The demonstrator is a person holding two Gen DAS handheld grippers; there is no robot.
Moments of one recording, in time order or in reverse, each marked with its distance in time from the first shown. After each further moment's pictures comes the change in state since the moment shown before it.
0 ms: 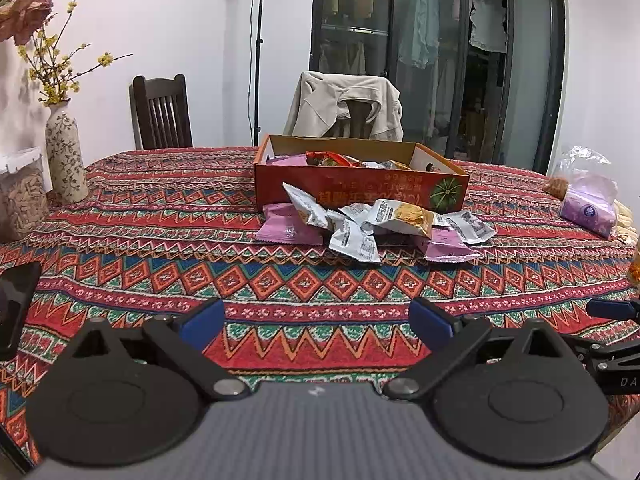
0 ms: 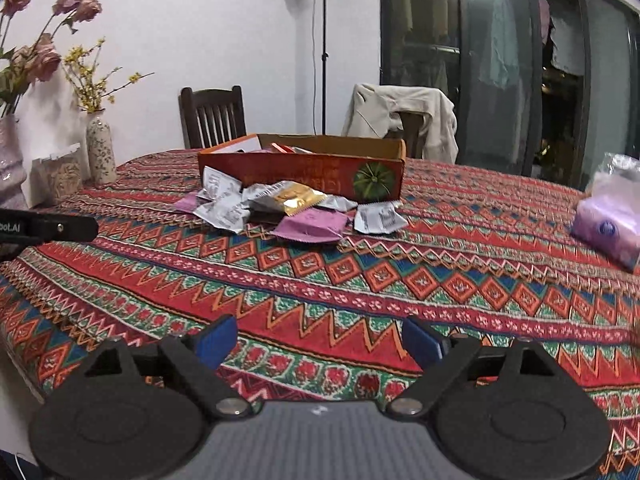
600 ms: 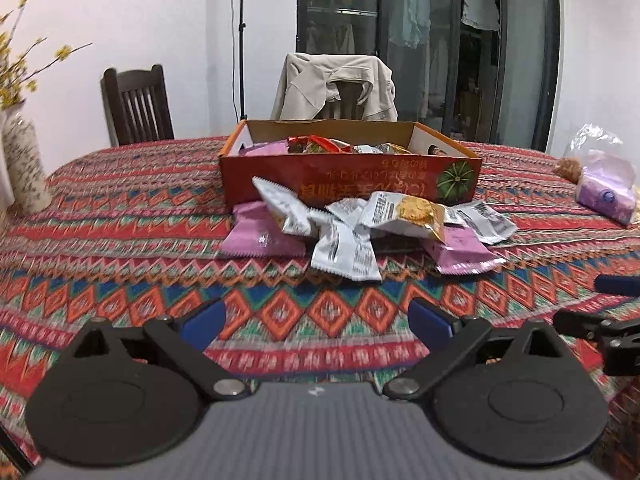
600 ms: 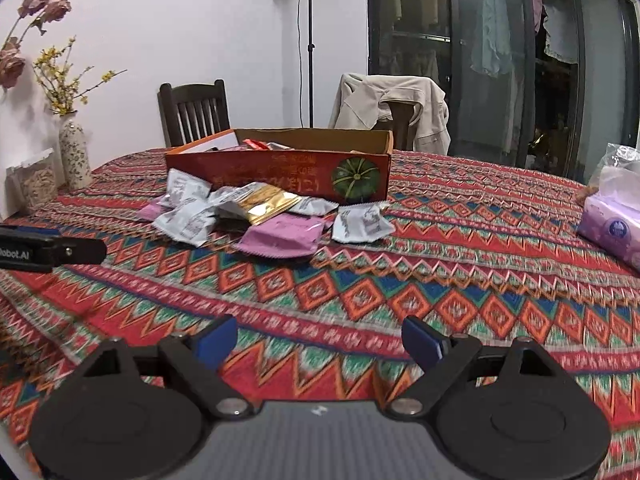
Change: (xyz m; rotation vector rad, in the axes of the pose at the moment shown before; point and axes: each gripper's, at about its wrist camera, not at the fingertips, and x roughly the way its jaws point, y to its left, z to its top) left arm 0.084 -0.018 0.021 0.055 0.047 -0.006; right arm 0.056 -0.023 0.030 0.016 0.026 -0.028
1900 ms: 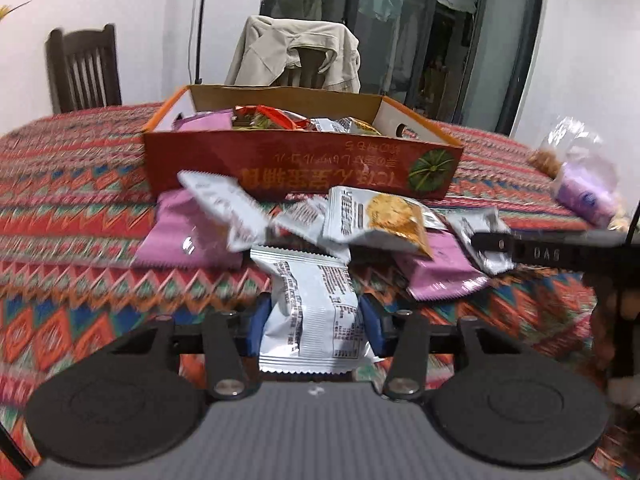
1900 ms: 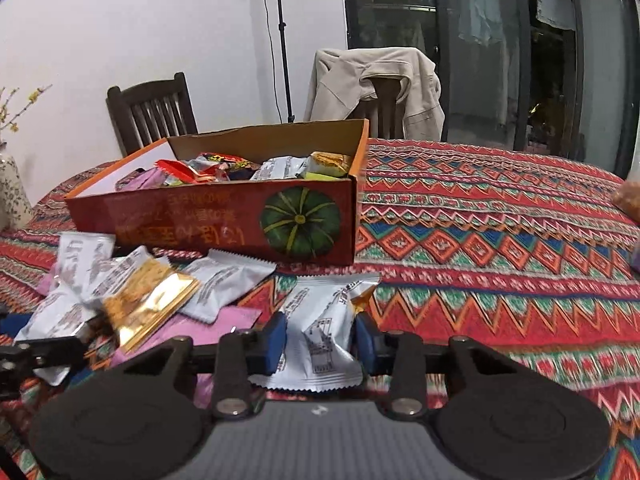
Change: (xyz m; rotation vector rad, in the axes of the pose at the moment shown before) left arm 0.047 -0.001 0.017 -0.056 0.104 -0.167; right arm 0.117 -0.050 0.067 0.089 0.057 0.017
